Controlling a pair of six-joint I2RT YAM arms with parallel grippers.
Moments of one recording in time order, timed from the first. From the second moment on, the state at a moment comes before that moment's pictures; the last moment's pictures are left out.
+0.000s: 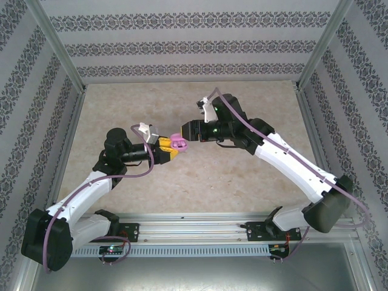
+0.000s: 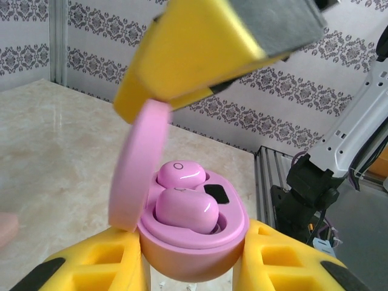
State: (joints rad) left arm -0.32 1.06 0.58 0.37 1.00 -0.15; right arm 0.71 1.37 1.36 -0.60 -0.39 0.63
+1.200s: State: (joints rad) left arm -0.32 1.16 0.58 0.56 0.94 -0.27; right arm 0.69 1.37 1.07 -0.08 -0.56 1.17
